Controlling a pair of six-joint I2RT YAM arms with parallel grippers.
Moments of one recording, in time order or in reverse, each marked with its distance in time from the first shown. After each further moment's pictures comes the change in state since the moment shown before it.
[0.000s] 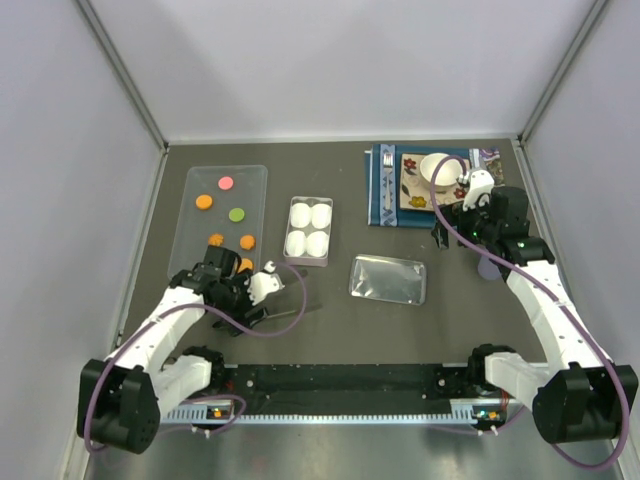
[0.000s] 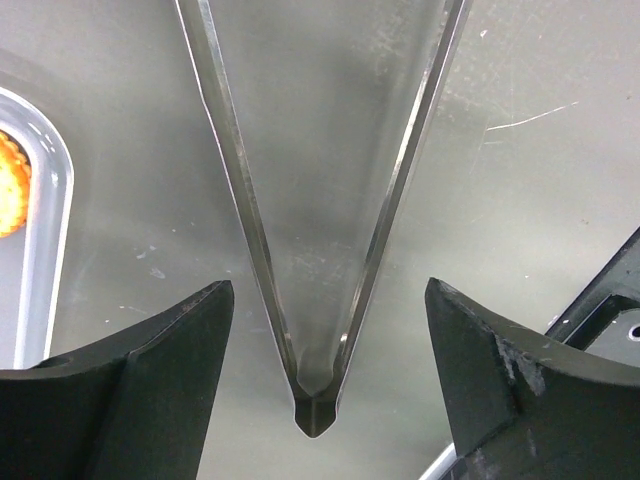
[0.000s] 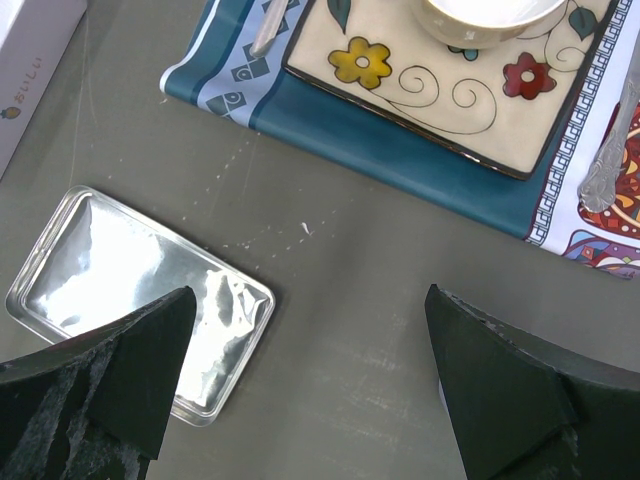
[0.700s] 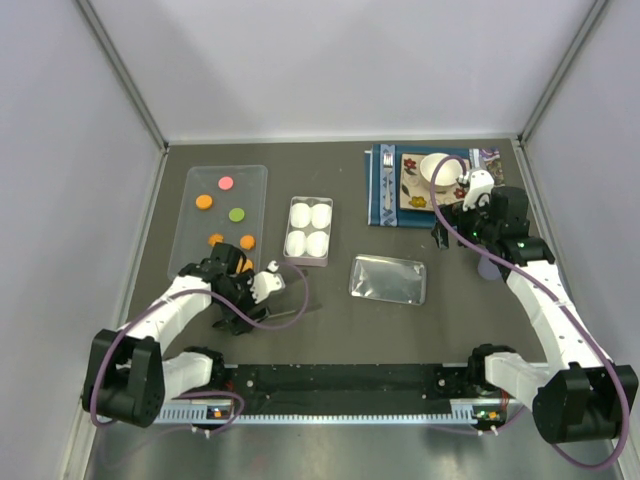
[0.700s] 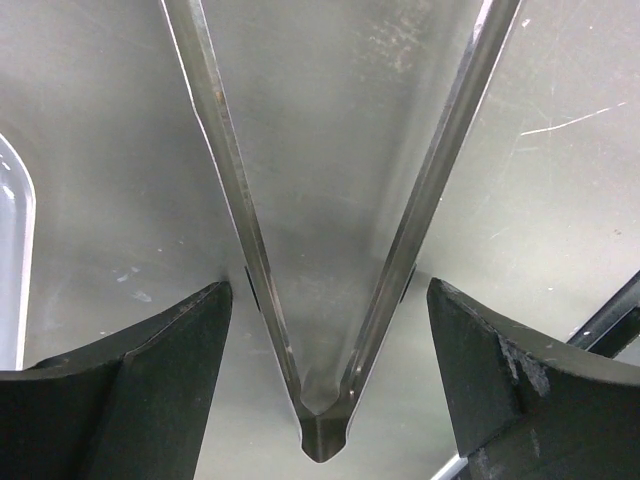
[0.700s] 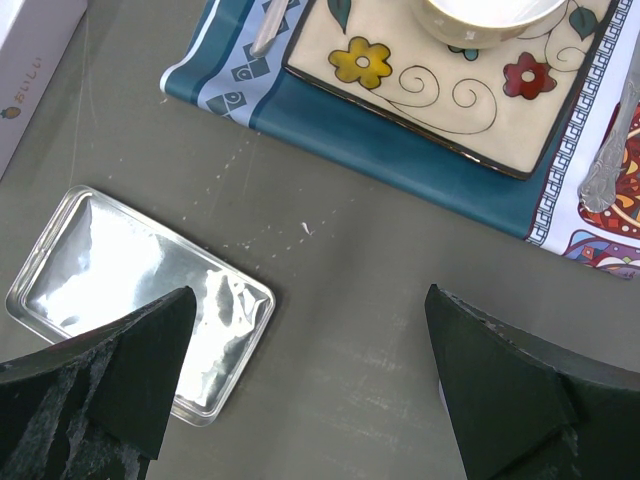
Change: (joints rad) left arm 0.000 0.149 0.003 0.050 -0.024 -0.002; right arm 0.000 0.000 0.000 0.000 0.000 0.000
